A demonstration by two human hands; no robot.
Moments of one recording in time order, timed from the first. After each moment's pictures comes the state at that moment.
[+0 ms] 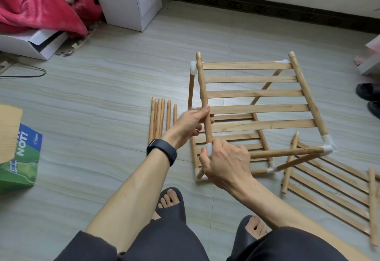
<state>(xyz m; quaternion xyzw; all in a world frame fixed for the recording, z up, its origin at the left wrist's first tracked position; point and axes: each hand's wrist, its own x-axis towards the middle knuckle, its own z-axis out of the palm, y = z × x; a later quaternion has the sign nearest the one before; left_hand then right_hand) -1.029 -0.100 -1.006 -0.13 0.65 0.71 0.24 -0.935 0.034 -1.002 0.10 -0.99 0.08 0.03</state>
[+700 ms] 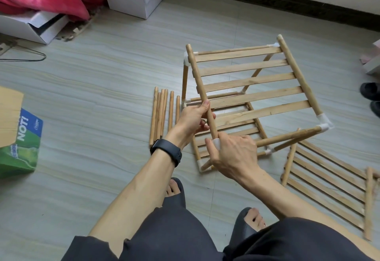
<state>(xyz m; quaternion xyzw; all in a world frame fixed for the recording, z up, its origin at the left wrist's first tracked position) -1.014 -0.099 -1.016 -0.17 0.57 0.78 0.19 -0.942 0.041 -1.004 0.10 -0.99 0.07 -0.01</state>
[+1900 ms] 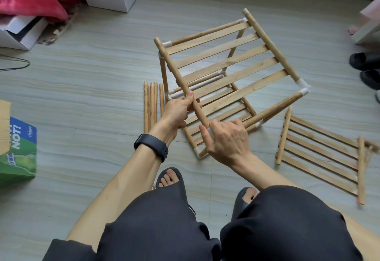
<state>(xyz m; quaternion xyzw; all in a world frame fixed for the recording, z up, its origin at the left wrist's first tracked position) -0.996 -0.104 -0.998 -0.19 0.68 0.68 0.20 -0.930 0.058 -1.018 0.17 -0.96 0.12 0.17</state>
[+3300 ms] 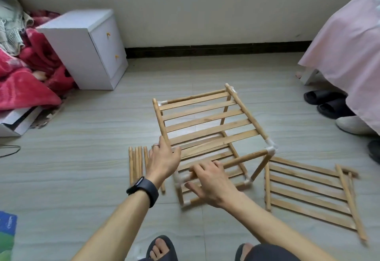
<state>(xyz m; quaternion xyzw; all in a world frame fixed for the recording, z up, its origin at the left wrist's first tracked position) -1.031 -0.070 -0.974 -0.05 0.94 0.33 0.07 -0.960 0.101 -0.997 0.18 -0.97 0.14 -0.02</state>
